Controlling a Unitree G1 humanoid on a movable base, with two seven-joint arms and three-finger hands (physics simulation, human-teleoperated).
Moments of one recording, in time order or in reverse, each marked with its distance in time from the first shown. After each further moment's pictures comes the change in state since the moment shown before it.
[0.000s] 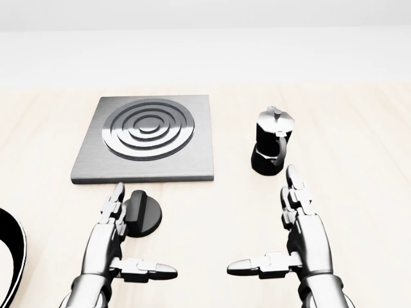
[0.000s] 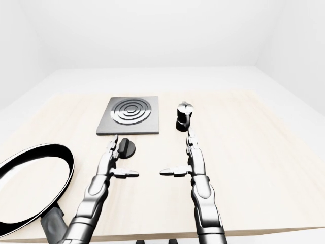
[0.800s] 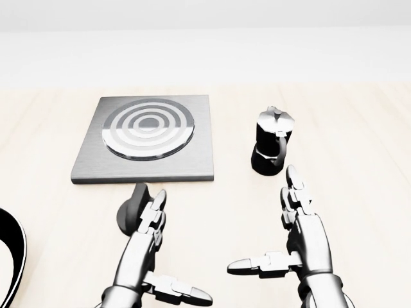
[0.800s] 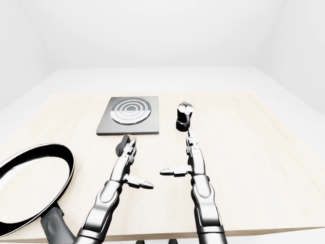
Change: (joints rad) left arm 0.117 -0.067 -0.167 -0.216 0.103 0.117 -0.028; right arm -0.008 -0.001 -0.003 0.016 0.003 -0.003 0.000
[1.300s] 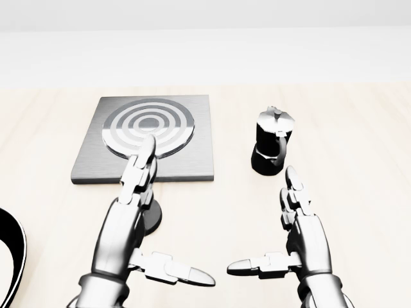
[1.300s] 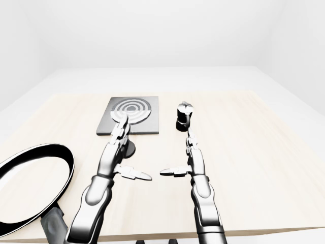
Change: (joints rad) left arm 0.056 0.016 -0.070 -0.453 0.059 0.049 0.010; right arm -0.001 0.000 0.000 0.012 0.001 -0.007 0.003
